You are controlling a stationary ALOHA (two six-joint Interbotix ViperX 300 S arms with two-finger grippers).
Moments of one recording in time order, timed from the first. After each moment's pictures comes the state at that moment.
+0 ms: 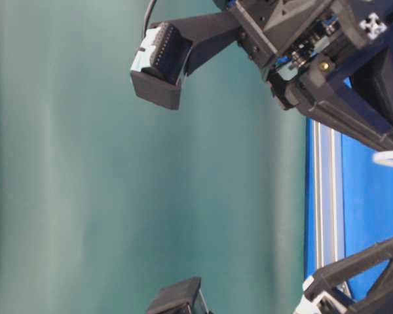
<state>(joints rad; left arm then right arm) -0.12 0.10 0.89 -0.09 -0.43 -0.10 0.07 0.14 0.75 0.02 -0.34 0.12</state>
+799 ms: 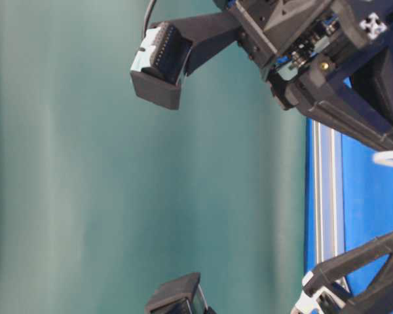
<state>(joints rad) -0.12 0.10 0.88 -0.09 -0.44 -0.10 0.07 0.14 0.75 0.02 -0.34 0.12</state>
